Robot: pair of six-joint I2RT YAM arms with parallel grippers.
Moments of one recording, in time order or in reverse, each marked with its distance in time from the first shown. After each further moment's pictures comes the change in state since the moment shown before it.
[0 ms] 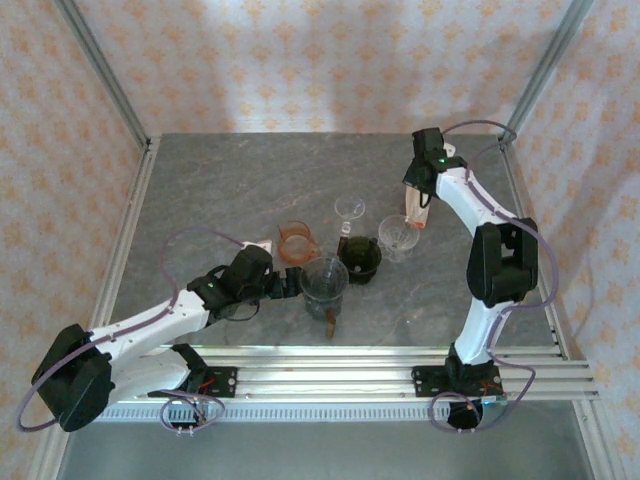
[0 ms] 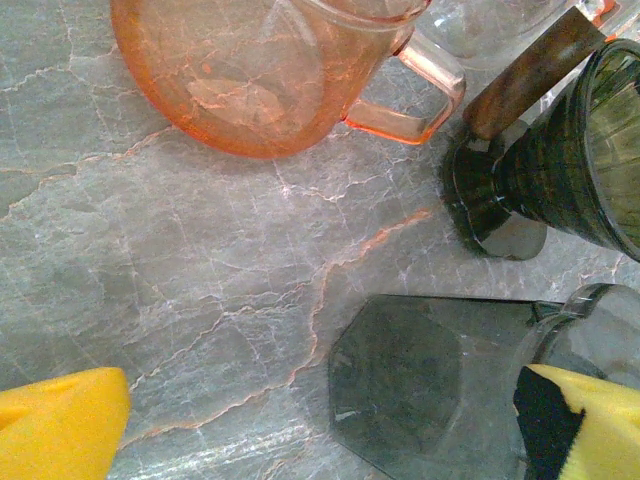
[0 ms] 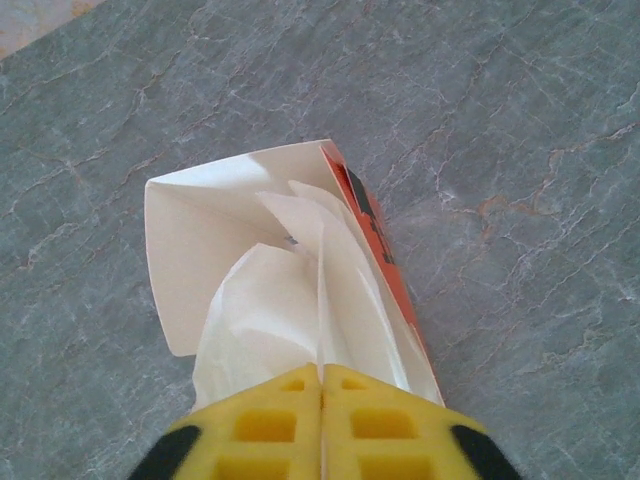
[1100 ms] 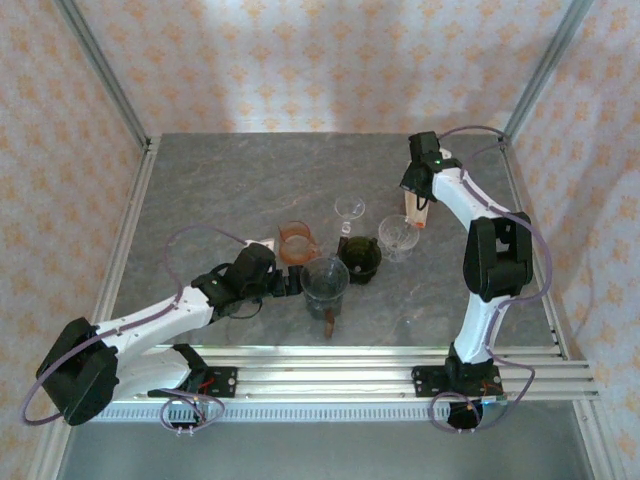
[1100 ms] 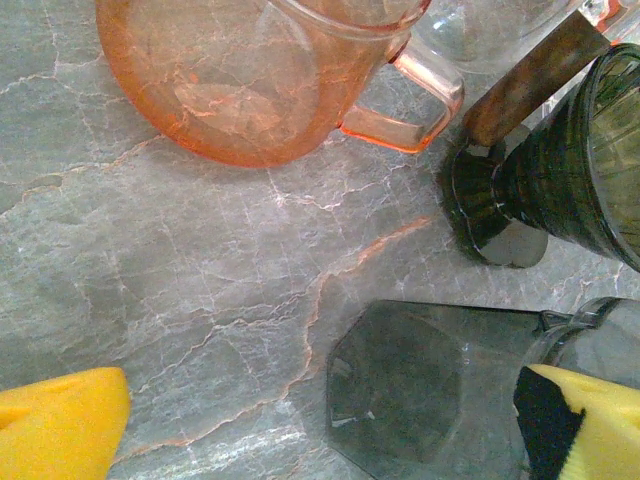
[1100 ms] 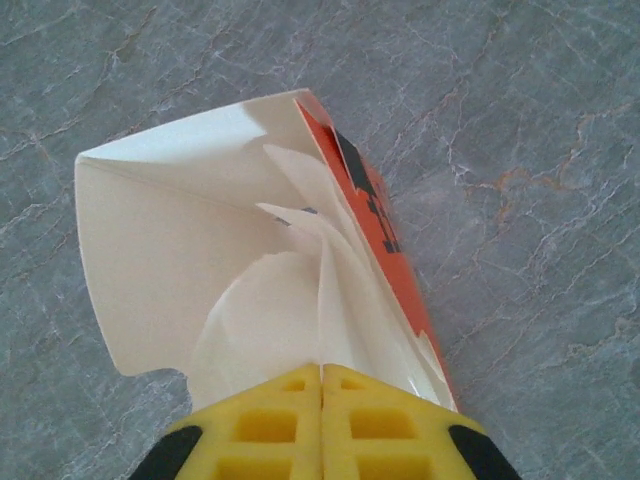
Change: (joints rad) left arm 0.000 0.038 0.017 0.021 0.000 0.000; right arm 0.000 0.050 0.000 0.003 -0.013 0.014
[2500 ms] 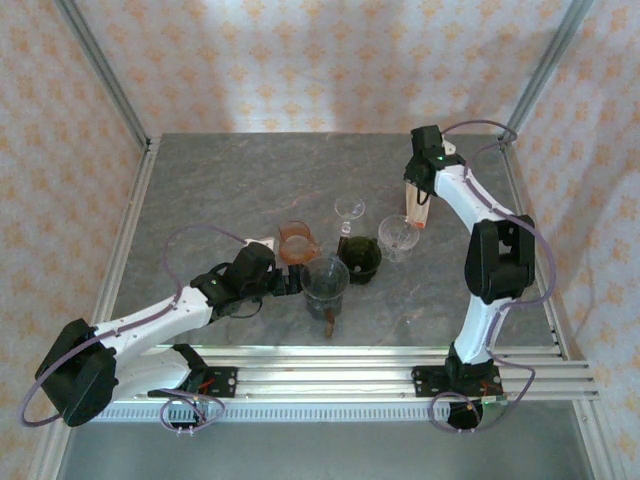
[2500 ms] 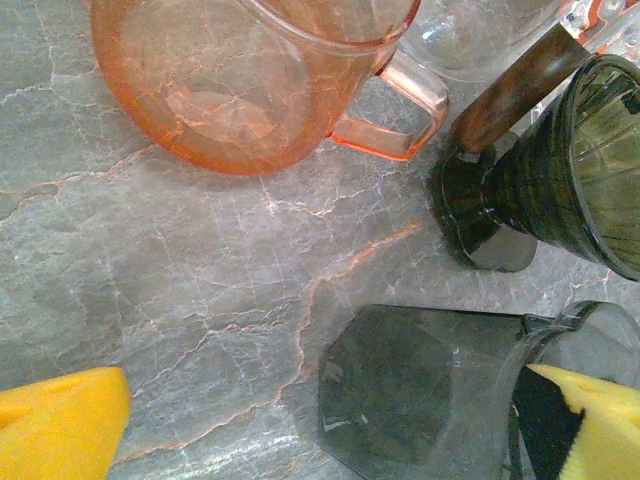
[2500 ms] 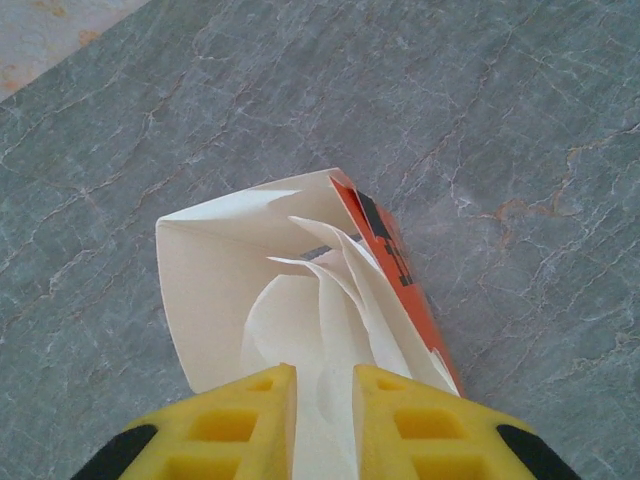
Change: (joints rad) left arm 0.000 -0.006 0.005 0.000 0.000 0.000; right arm 0.000 -0.015 0.035 0.001 0.015 0.053
